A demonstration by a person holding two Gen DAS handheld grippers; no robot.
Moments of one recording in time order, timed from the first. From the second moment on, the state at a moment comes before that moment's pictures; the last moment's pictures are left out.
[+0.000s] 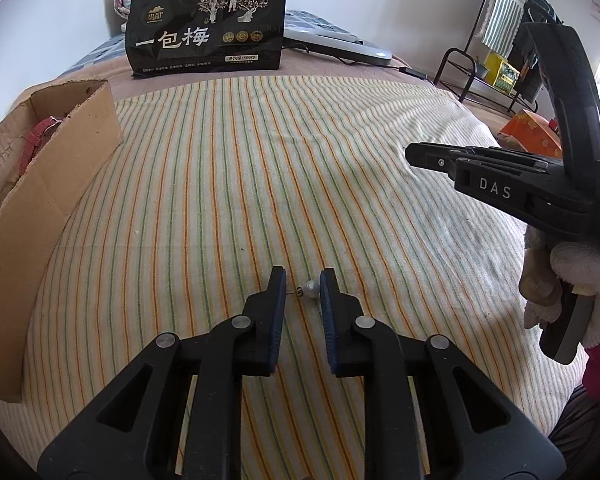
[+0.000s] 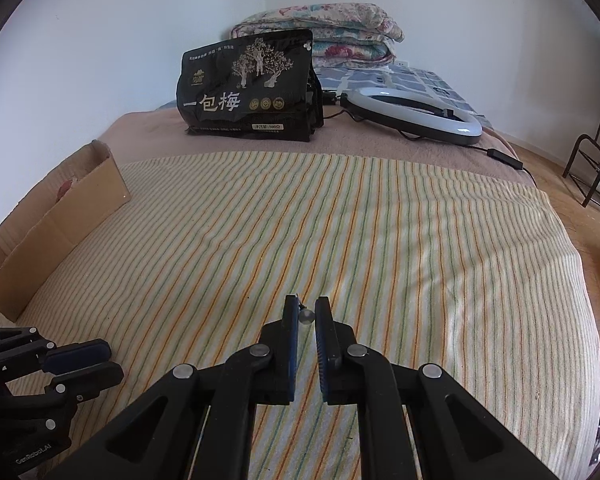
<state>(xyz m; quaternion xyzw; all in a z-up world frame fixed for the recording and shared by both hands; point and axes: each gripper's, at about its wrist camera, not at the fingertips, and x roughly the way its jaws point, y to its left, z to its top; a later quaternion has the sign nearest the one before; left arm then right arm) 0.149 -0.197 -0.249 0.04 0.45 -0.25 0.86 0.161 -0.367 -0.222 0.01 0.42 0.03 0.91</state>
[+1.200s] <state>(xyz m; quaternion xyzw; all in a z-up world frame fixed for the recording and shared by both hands) 0.132 -0.113 -0.112 -0.01 0.34 -0.21 0.92 0.104 -0.279 -0.100 -0.02 0.35 0.09 0.93</state>
